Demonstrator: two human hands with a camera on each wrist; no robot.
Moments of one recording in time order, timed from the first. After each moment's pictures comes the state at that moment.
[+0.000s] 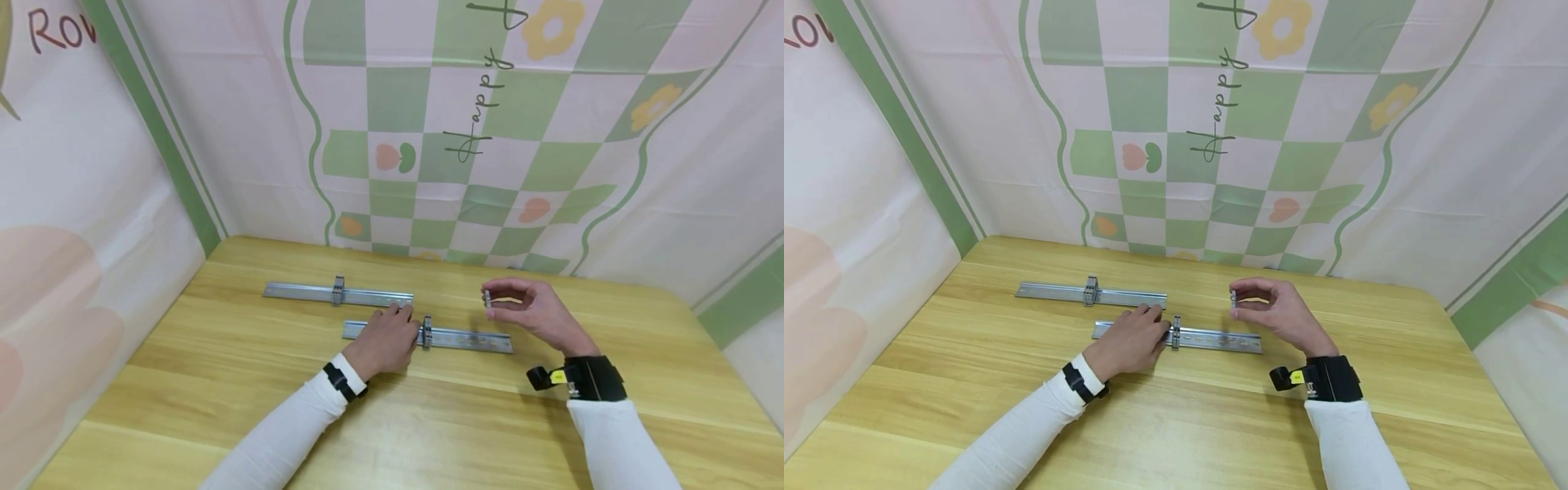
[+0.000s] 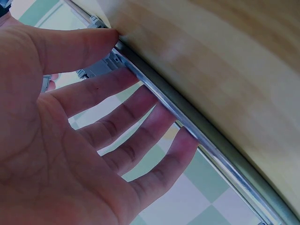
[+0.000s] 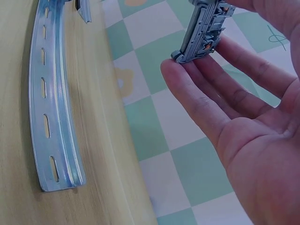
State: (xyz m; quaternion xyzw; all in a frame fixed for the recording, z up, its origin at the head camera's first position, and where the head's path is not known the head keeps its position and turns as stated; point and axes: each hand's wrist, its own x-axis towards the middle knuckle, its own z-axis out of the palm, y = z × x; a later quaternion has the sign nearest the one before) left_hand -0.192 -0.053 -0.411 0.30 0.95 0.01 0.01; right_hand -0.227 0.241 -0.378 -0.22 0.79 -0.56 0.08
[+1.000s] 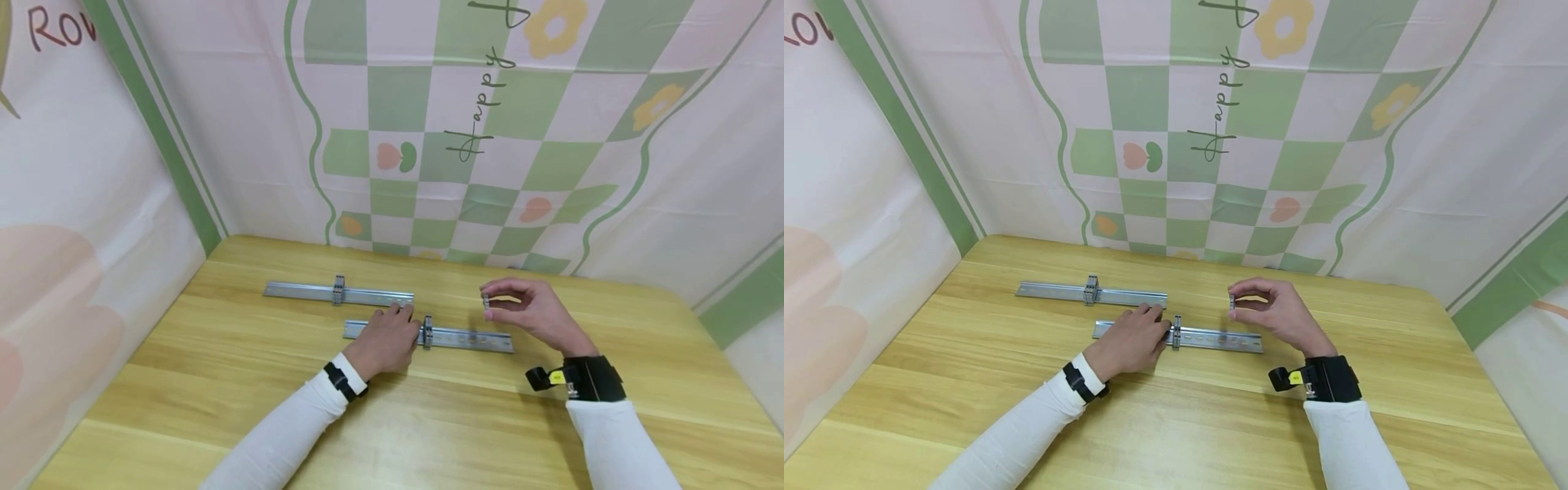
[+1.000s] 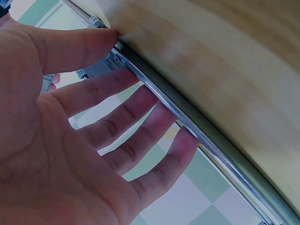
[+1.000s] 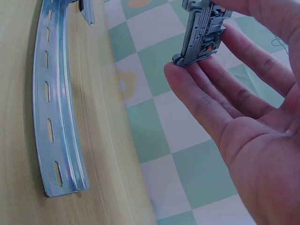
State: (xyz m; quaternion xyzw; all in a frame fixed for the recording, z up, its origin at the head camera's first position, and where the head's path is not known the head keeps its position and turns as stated) left_hand -0.191 -0.052 -0.411 0.30 0.95 0.00 0.00; right_hand -0.227 0.237 -0.378 -0.23 0.79 -0.57 0.07
